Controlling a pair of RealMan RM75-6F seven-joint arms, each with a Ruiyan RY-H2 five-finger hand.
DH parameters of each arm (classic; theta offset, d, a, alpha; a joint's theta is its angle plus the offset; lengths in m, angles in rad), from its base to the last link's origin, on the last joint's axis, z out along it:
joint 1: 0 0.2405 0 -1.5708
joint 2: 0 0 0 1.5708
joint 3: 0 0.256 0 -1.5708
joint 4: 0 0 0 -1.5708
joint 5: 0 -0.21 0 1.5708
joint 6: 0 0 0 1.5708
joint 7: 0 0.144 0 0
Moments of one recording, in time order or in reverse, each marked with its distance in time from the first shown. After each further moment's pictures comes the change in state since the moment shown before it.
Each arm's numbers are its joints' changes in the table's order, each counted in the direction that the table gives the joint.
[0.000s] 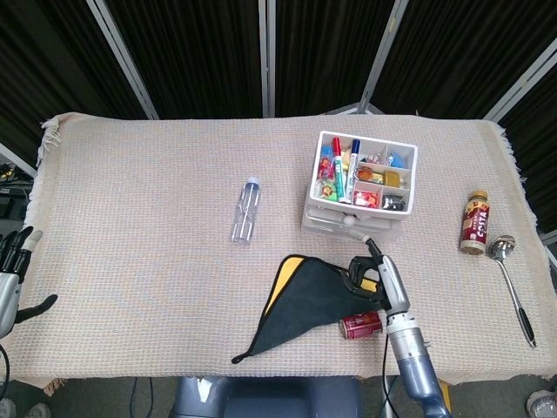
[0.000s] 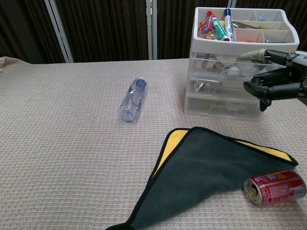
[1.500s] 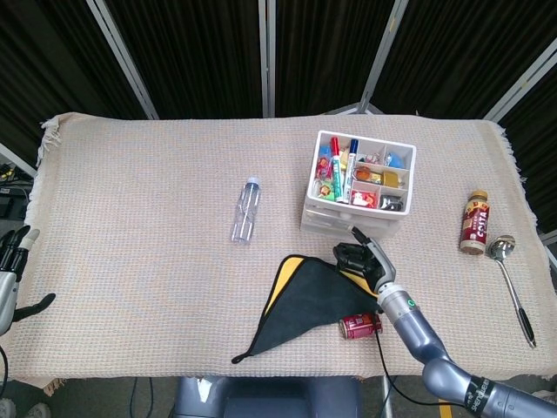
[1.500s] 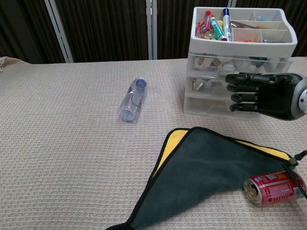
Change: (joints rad) left arm -0.003 0.000 -0.005 0.008 0.016 -0.012 -0.012; right arm 0.128 0.101 0.226 0.070 -0.401 -0.574 0.527
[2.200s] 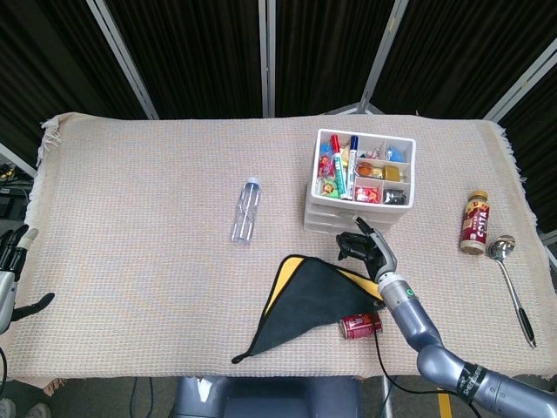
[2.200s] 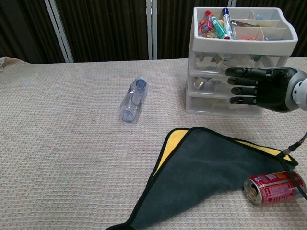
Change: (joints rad) left arm 0.001 0.002 -0.002 0.003 0.004 -0.001 -0.010; right arm 0.051 -0.022 0.032 0.052 -0.116 0.017 -0.038
